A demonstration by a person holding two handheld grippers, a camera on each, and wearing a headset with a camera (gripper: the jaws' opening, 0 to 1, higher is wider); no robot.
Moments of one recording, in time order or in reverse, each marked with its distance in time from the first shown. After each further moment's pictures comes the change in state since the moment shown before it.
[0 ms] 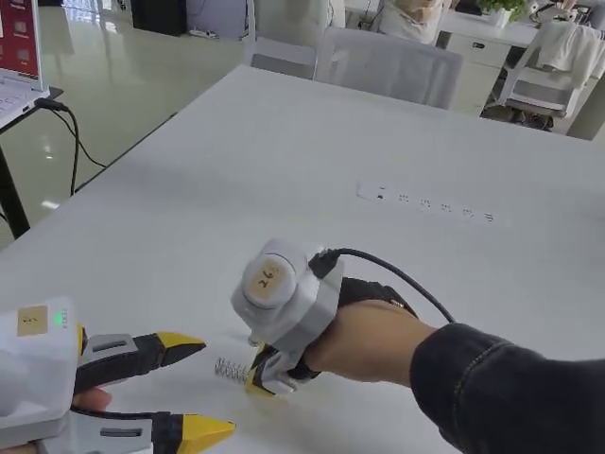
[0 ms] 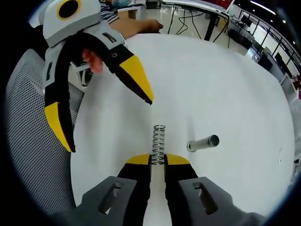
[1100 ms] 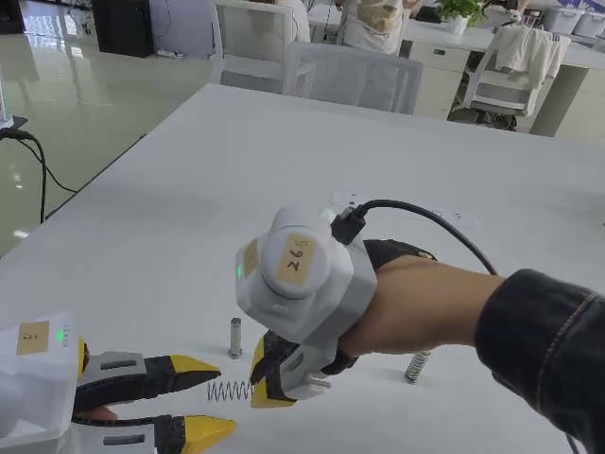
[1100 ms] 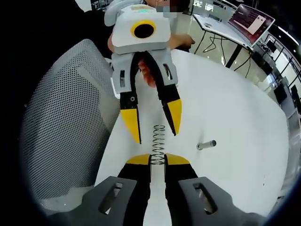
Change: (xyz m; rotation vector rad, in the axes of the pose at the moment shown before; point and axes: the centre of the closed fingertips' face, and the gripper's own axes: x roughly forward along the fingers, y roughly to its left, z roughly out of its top) left arm 0.012 -0.023 0.017 0.104 0.000 -0.112; right arm -0.077 0.046 0.009 -0.256 -0.018 0.109
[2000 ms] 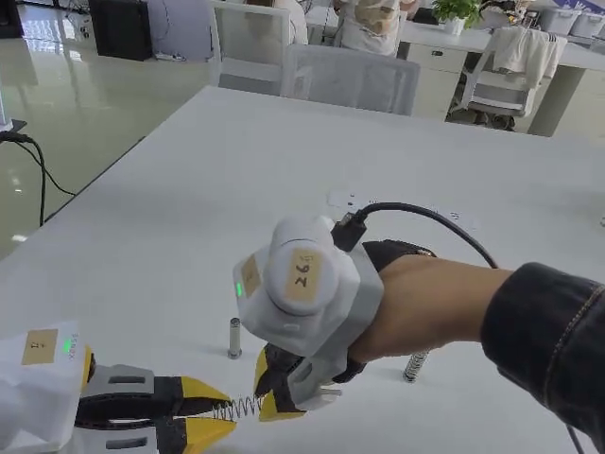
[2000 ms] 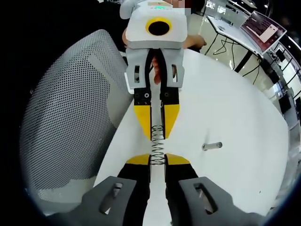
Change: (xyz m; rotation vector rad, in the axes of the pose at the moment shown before) left arm 0.001 -0.018 -0.003 0.048 0.023 -0.076; right arm 0.000 0.012 -0.003 -0.079 0.023 0.037
